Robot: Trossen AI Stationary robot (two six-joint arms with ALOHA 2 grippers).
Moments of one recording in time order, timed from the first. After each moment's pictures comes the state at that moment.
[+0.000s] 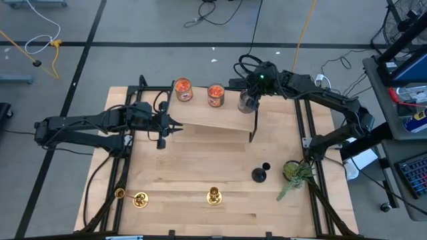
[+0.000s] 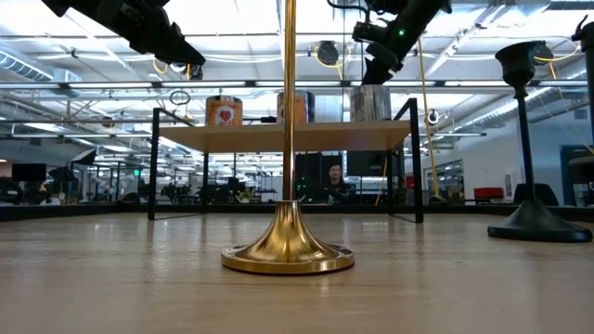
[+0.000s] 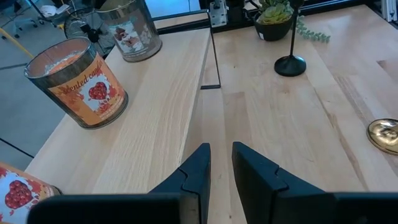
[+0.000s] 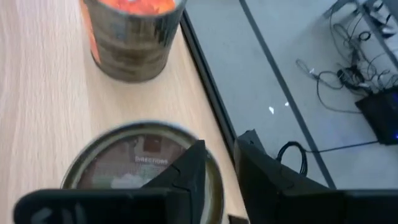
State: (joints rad) left arm 0.17 0.86 0.73 -0.32 0.05 0.26; right arm -0.52 1.42 1.36 -0.67 0.13 -0.33
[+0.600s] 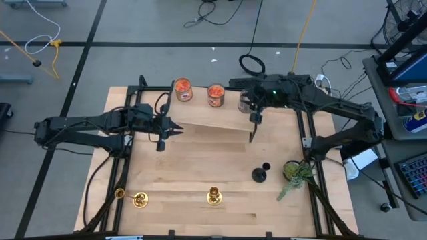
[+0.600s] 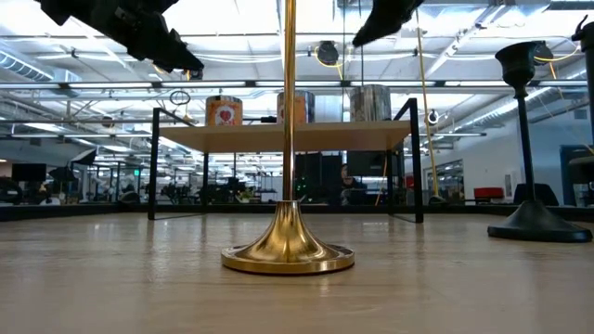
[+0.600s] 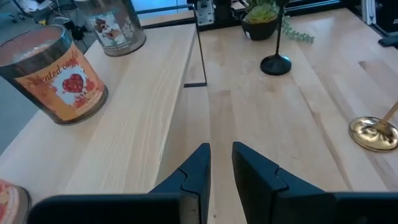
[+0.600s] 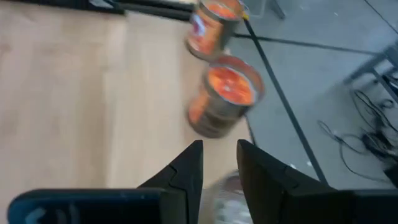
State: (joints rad) left arm 0.17 0.86 0.68 -0.27 0.11 0.23; right arm -0.28 1.27 1.36 -0.66 0.13 -0.26
